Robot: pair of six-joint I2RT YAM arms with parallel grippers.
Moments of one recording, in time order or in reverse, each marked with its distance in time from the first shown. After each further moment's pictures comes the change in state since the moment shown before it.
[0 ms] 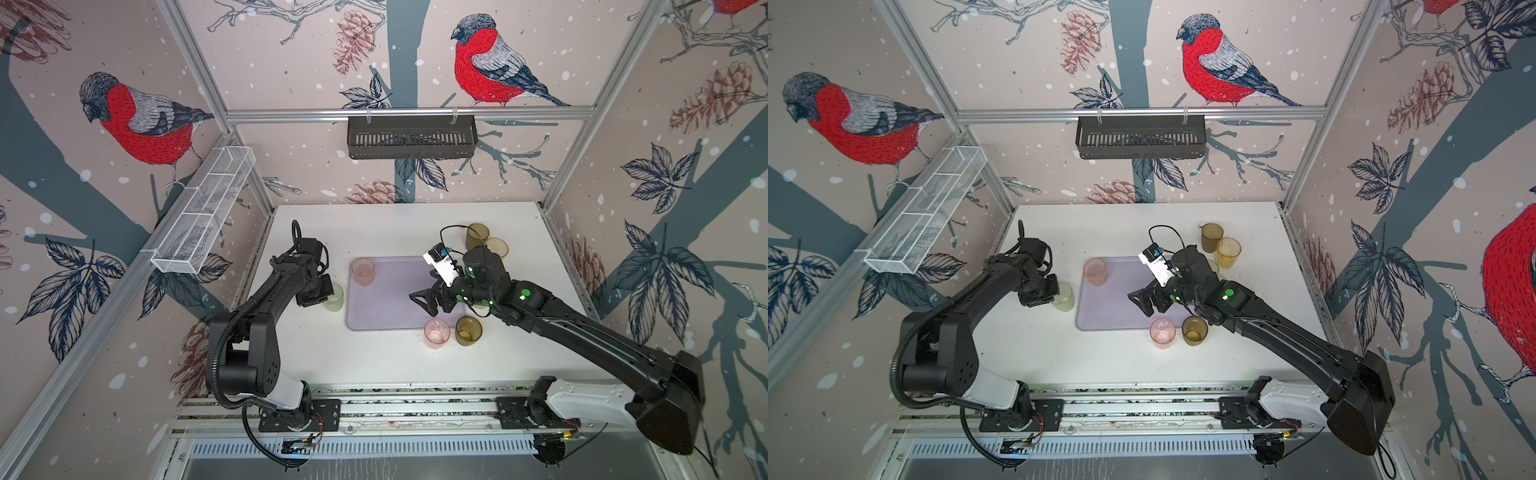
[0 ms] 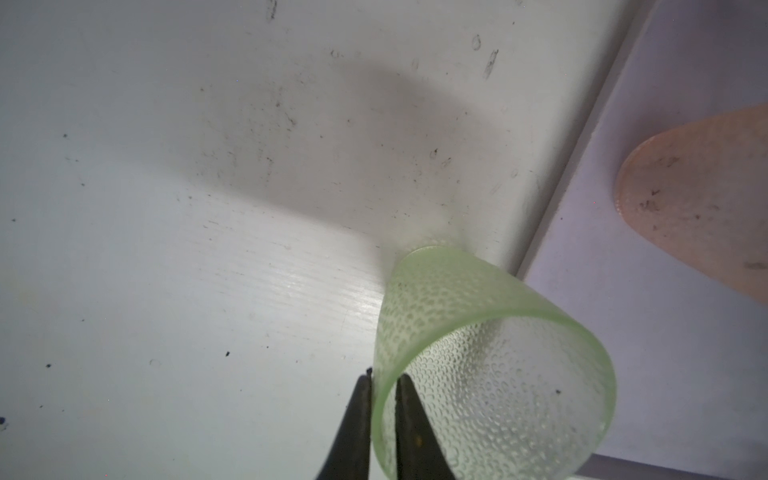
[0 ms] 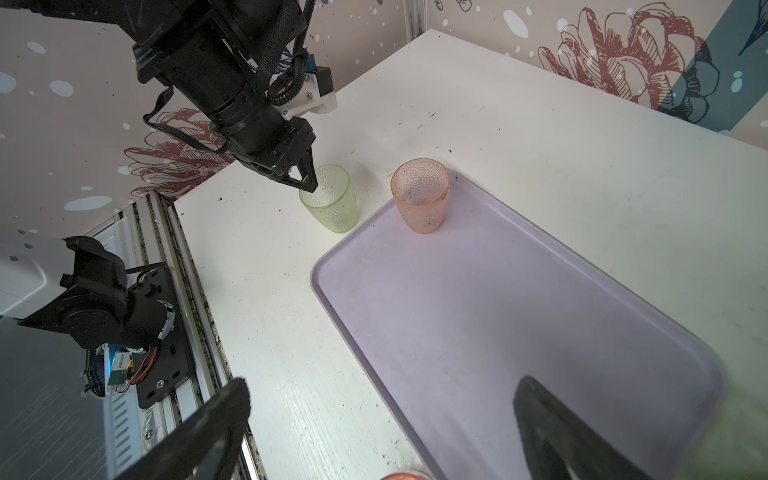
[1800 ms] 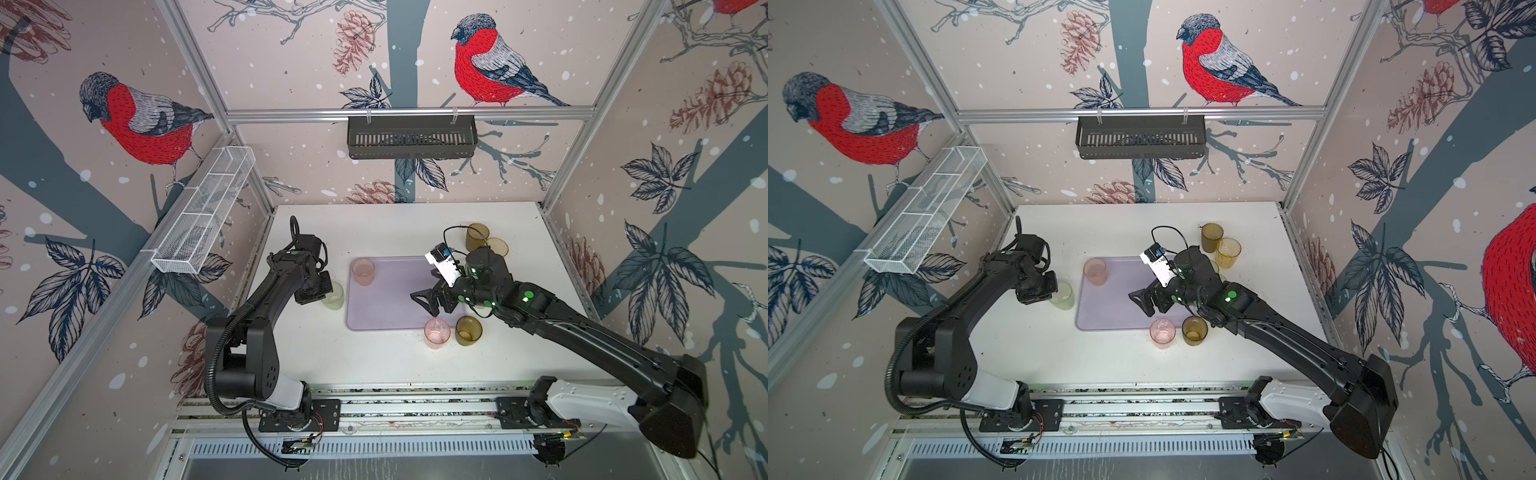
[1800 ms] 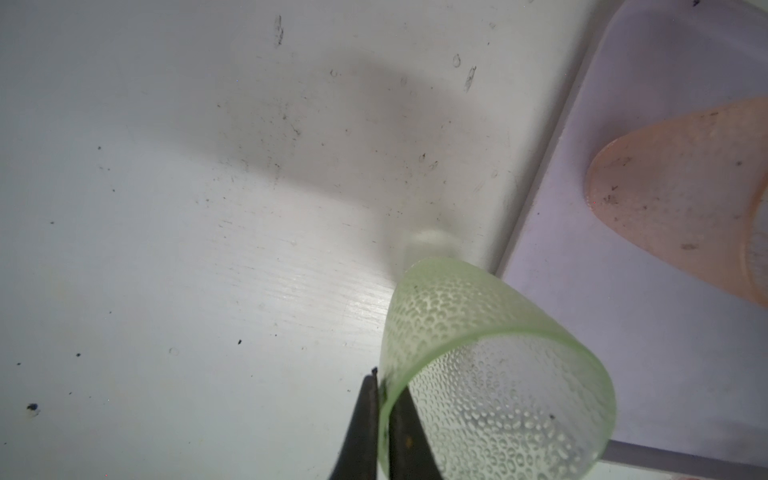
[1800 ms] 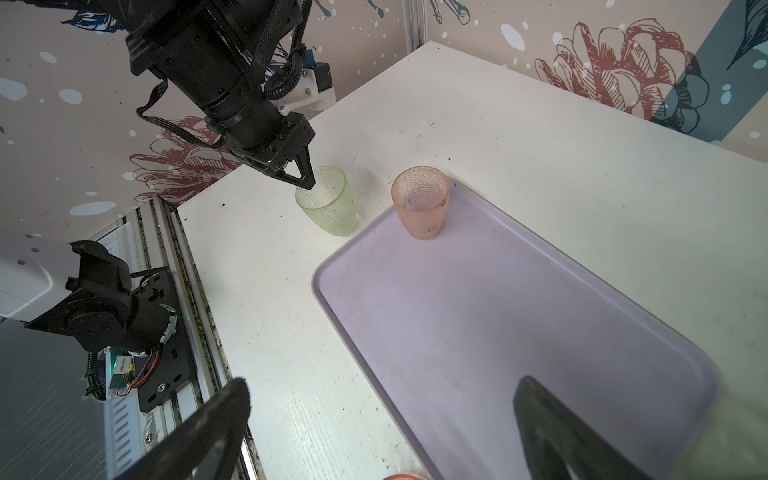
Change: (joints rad) left arm 0.000 -0.025 0.045 -0.053 -0.001 0.016; right arm -0.002 -0.021 -0.013 0.014 0.000 0.000
